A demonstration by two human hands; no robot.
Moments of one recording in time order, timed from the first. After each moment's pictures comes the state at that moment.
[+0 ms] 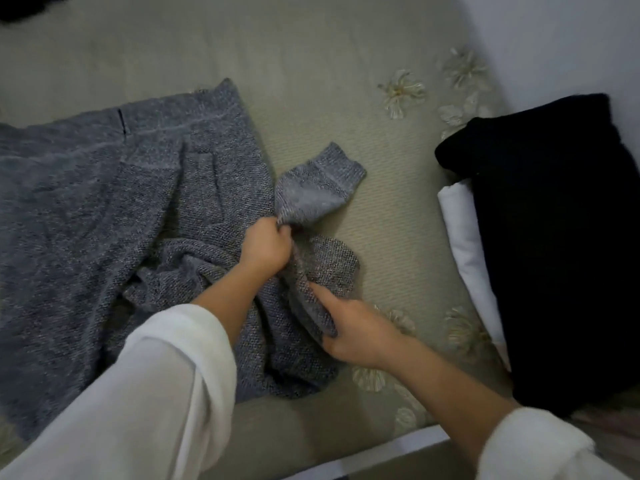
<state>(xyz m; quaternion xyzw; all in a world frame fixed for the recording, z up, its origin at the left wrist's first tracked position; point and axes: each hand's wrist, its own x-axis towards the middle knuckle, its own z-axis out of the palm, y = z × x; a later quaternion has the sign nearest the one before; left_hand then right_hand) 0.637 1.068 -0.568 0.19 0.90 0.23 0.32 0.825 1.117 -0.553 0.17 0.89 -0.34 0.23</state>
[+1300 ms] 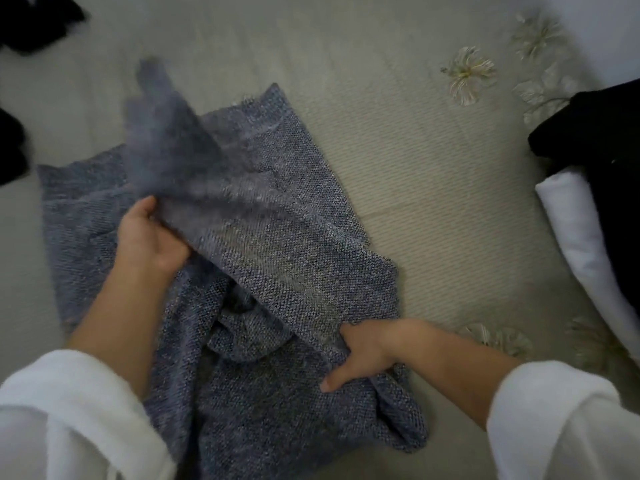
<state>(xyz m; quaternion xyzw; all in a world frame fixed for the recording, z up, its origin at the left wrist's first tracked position) 0.418 0.950 -0.572 -0.21 0.53 0.73 0.37 0.688 1.060 -0.602 0.19 0.74 -0.35 0.55</state>
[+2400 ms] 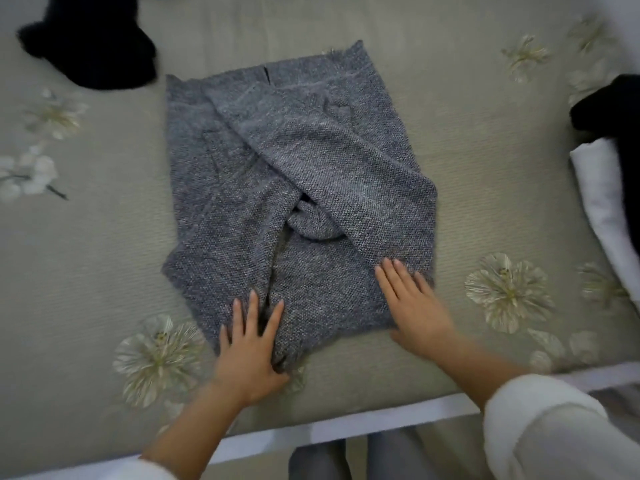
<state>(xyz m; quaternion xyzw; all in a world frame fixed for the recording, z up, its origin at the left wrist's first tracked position) 0.661 0.679 -0.610 0.34 0.87 -0.05 0.36 0.803 0.941 -0.609 0.13 0.95 -0.05 0.28</state>
